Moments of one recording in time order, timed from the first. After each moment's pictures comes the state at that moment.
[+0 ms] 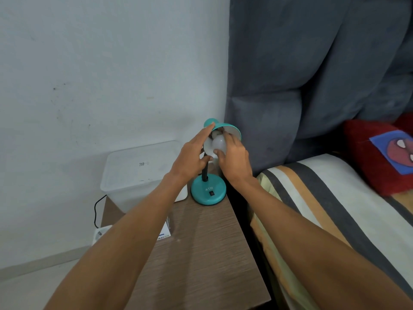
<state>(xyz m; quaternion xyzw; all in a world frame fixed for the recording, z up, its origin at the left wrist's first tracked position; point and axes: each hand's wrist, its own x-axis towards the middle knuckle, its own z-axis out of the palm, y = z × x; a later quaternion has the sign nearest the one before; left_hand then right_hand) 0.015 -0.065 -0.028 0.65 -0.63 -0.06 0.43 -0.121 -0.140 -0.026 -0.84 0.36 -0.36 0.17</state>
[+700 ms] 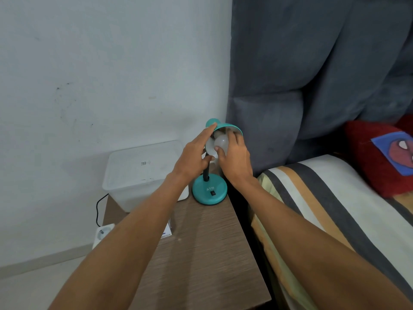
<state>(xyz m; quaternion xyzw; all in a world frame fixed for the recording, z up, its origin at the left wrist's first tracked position) 0.012 -0.064 -0.027 0.66 -0.62 -0.07 0.43 -0.117 -0.137 -0.024 -0.82 0.38 -0.38 0.19</state>
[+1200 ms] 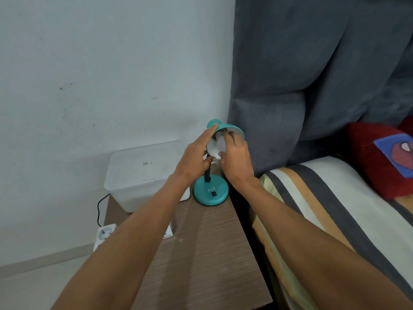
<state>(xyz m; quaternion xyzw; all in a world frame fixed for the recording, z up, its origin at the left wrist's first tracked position) 0.011 -0.063 -0.027 0.66 -0.61 -0.08 0.44 -0.118 -0.136 -0.024 -0.86 0.36 -0.34 0.13</state>
